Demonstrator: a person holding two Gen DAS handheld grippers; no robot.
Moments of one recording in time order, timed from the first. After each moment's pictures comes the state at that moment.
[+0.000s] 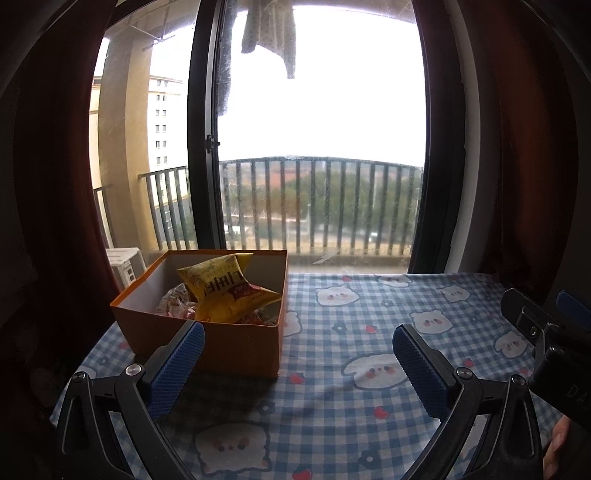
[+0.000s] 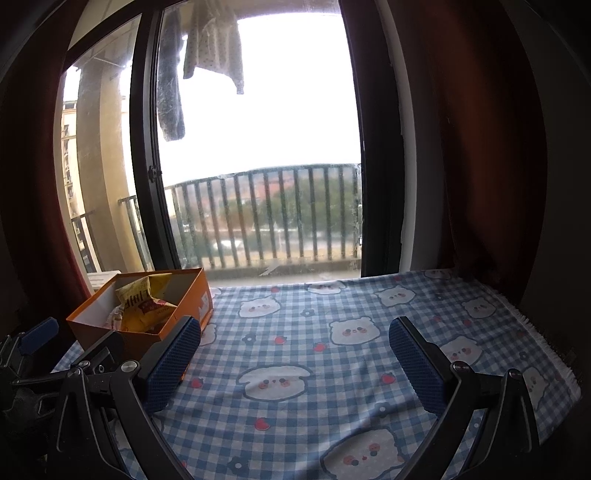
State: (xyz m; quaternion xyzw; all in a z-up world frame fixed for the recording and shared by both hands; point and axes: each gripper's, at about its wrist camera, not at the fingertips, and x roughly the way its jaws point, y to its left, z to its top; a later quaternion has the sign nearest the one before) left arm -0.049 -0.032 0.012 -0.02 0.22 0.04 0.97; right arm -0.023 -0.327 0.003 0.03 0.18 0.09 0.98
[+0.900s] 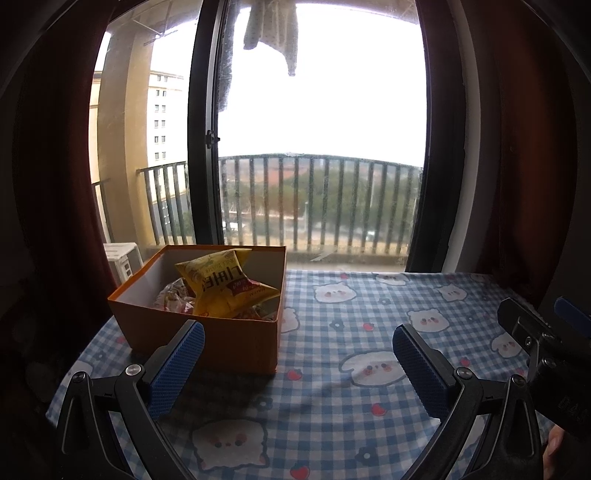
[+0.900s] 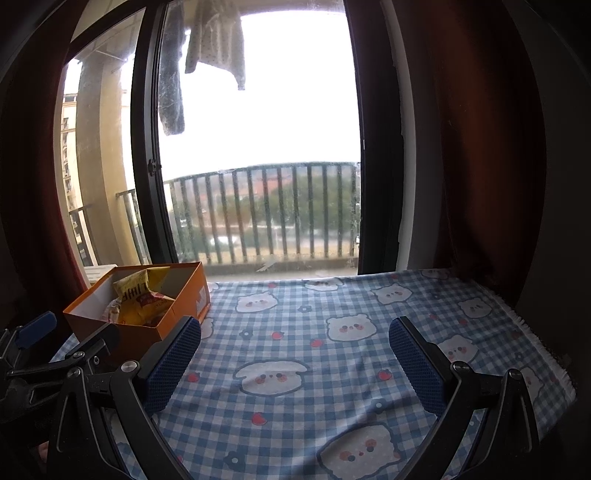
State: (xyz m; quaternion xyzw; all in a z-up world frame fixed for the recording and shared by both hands) left arm -0.052 -0.028 0.010 -0.03 0.23 0.04 0.97; right arm -0.025 -0.327 0.002 0.02 0.19 0.09 0.98
